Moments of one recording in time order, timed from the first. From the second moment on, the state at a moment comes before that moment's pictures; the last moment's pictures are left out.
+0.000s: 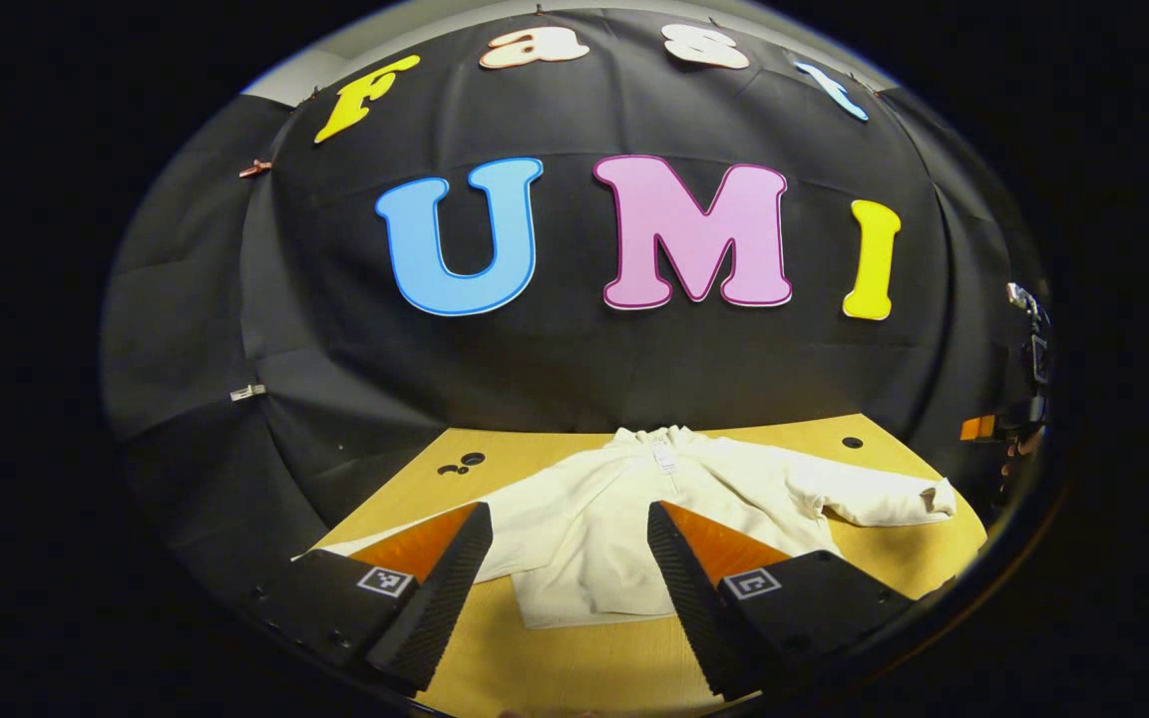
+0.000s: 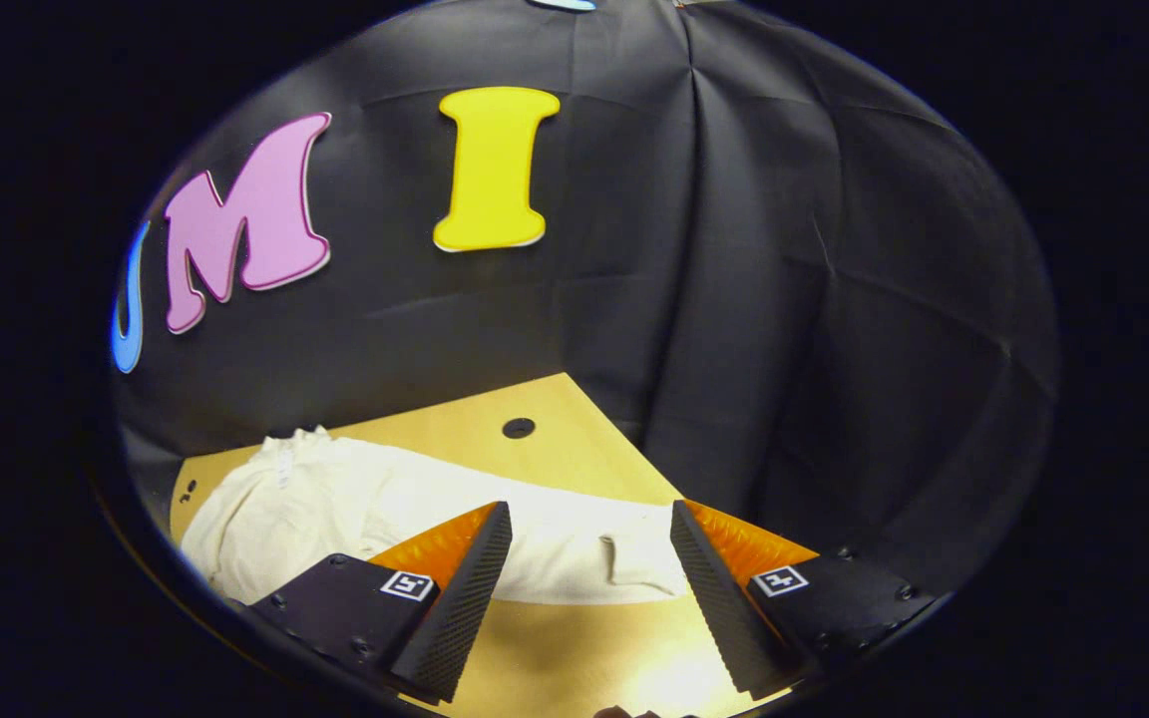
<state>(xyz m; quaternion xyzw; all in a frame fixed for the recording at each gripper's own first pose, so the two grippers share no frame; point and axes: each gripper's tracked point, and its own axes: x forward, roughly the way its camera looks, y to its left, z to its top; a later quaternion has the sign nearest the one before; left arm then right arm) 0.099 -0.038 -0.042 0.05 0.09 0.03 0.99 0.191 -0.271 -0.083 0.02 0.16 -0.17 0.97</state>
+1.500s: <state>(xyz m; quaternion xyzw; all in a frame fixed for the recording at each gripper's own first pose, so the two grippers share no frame) 0.132 -0.066 -0.050 0.02 0.15 0.01 0.99 0.259 -0.327 -0.243 0.16 0.36 -0.18 0.90</state>
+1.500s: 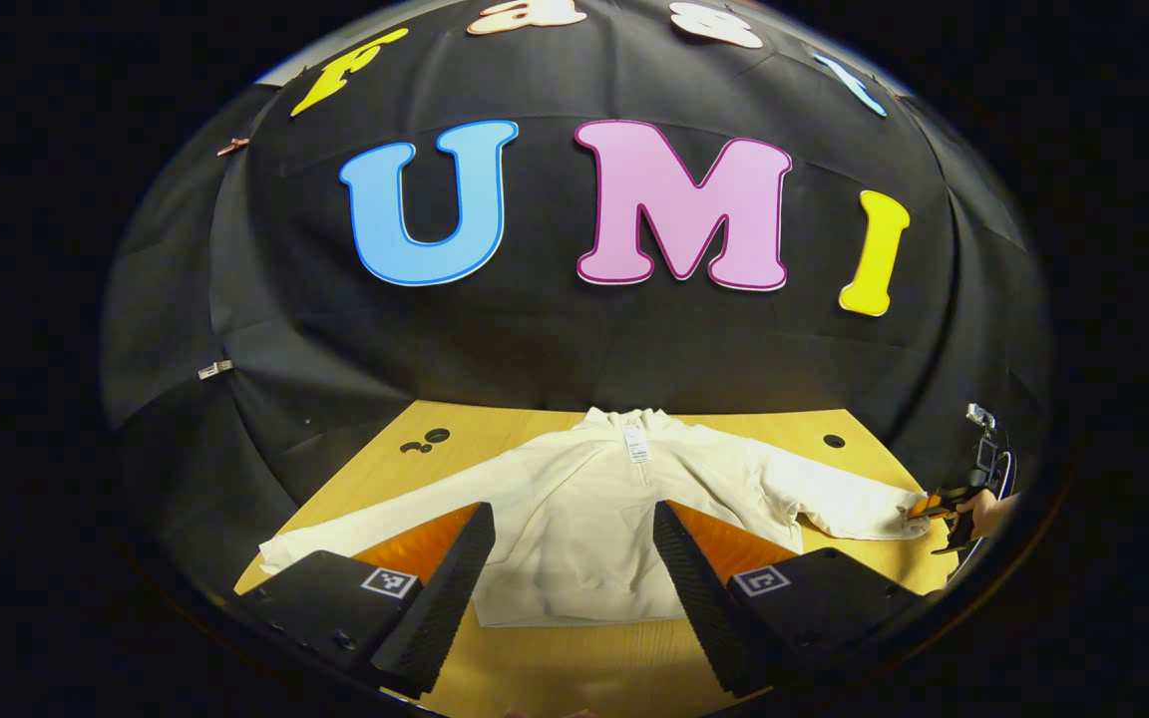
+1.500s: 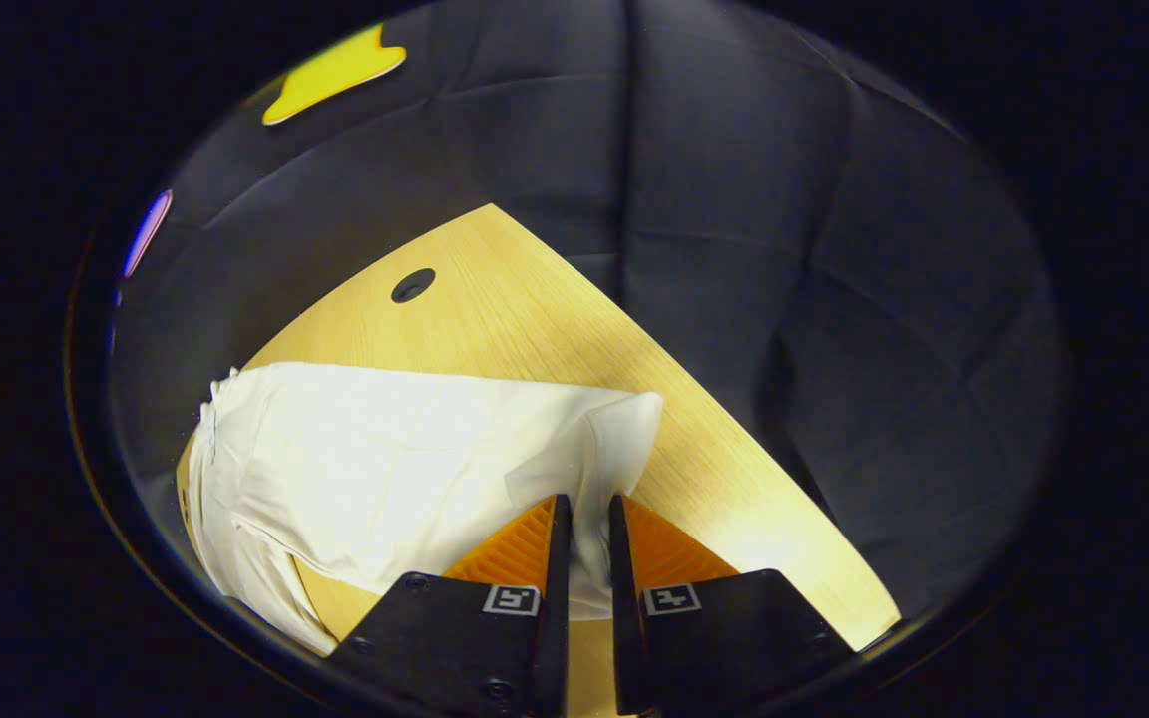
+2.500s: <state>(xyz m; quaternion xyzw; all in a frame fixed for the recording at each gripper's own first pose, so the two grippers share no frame) 0.115 0.041 -0.063 -0.01 0.15 0.07 0.99 0.323 -0.212 -0.089 0.05 0.26 -0.11 0.96</state>
